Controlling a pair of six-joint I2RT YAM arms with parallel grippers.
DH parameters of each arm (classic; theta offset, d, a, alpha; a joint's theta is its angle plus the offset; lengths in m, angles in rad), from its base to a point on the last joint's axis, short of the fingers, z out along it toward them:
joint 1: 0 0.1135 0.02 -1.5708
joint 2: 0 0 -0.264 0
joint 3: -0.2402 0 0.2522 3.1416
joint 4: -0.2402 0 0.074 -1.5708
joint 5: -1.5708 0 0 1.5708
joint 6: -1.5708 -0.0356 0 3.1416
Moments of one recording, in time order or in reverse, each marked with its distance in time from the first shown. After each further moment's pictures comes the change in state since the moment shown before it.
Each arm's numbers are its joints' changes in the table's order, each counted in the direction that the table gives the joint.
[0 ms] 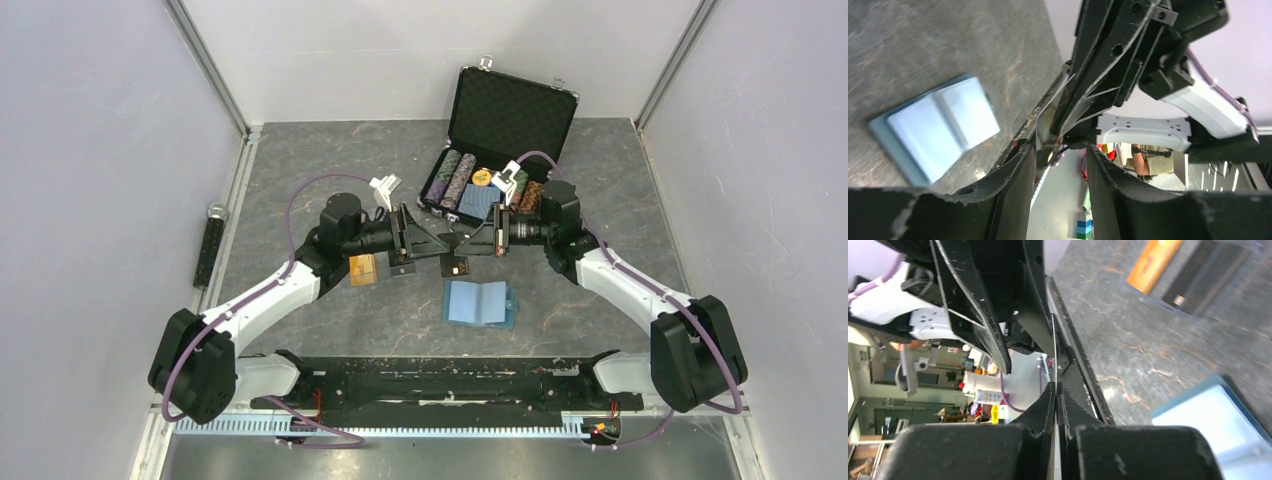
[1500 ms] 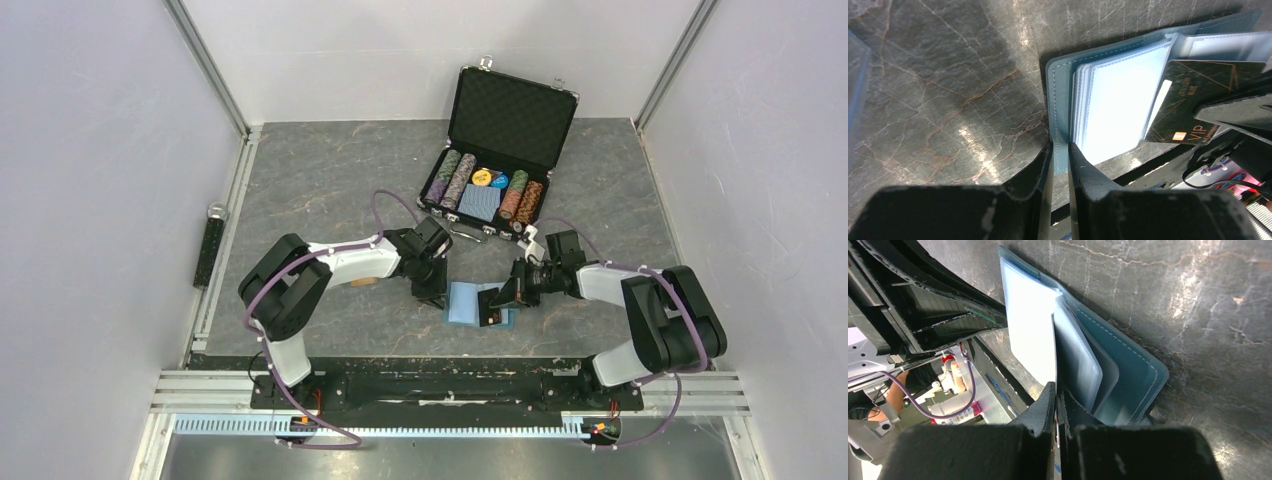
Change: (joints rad) left arm -0.264 0.561 -0.313 -0.698 0.466 -0.258; right arm -0.172 0.156 0.268 -0.335 -0.210 0.290
